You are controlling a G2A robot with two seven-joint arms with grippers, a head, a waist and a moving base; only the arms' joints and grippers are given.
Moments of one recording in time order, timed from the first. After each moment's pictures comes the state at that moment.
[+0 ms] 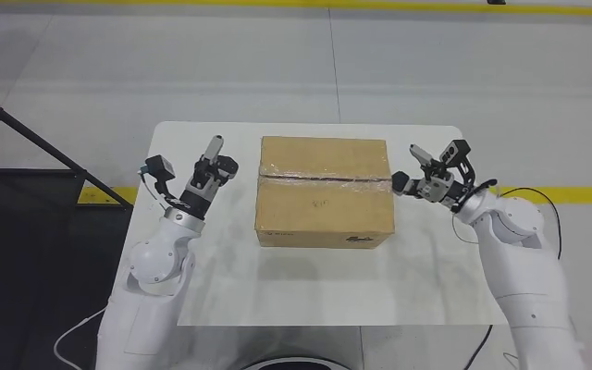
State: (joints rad) left arm 1.32 -1.33 -1.49 -1.75 -0.13 -0.14 -0.24; right arm -0.88 -1.09 1.39 -1.16 0.56 0.03 1.02
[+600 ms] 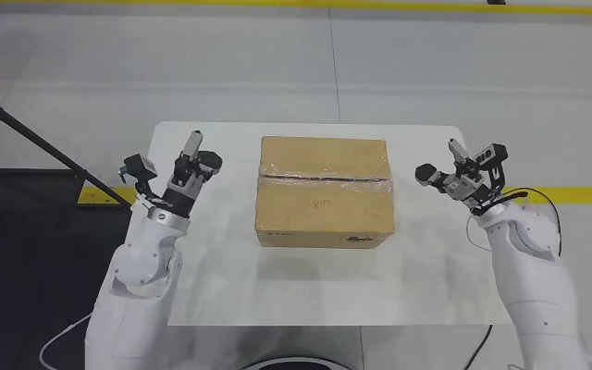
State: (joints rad) left arm 1.35 -1.32 -1.56 -1.78 -0.16 -0.14 -0.23; right arm -0.92 -1.07 1.49 -1.10 0.64 -0.16 0.96
